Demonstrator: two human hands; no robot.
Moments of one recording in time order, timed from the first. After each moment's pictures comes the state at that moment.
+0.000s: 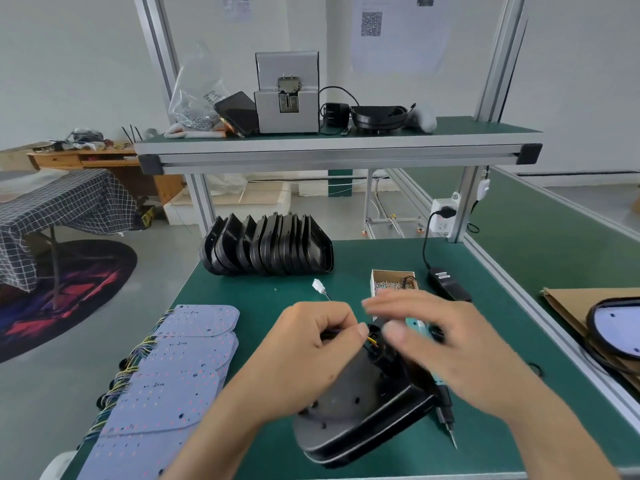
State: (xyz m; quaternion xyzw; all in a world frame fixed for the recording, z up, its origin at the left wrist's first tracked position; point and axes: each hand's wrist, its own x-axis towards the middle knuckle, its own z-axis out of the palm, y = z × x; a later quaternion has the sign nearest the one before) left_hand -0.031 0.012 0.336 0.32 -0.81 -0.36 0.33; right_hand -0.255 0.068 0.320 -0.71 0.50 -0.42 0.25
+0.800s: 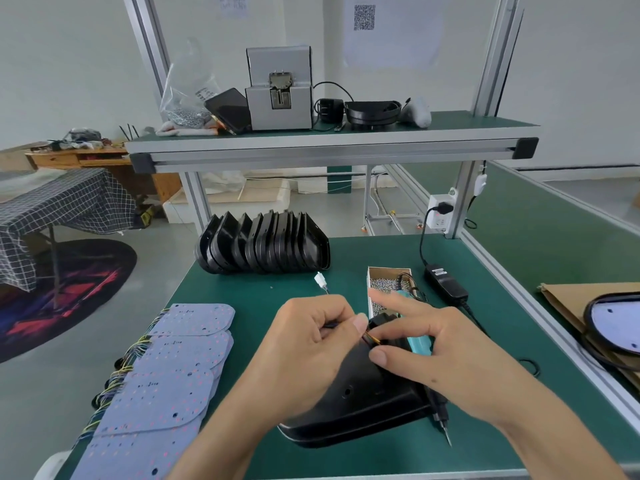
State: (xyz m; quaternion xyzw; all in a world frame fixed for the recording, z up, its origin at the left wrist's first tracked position) left_hand -0.047 0.015 0.331 0.30 -0.79 -0.37 0.39; right_hand -0.262 0.070 0.312 -0.68 0.58 -0.35 0.28
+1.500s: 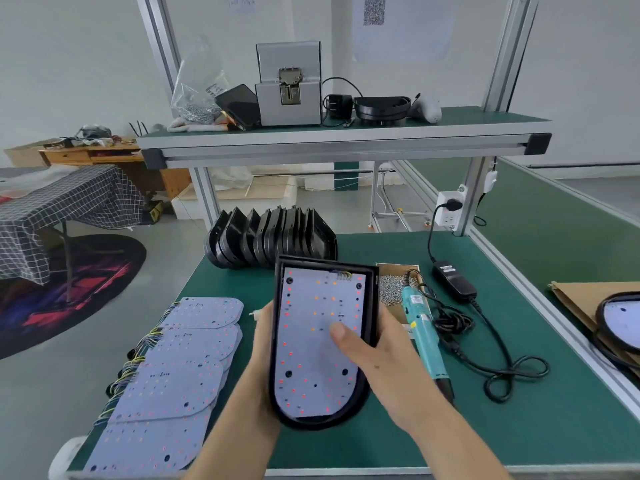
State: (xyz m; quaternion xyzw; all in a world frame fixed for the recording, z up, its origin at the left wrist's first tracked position) left_hand -0.043 -0.016 0.304 0.41 -0.37 -0.67 0.49; right_hand -0.184 0.044 0.270 -0.51 0.40 -0.60 0.48
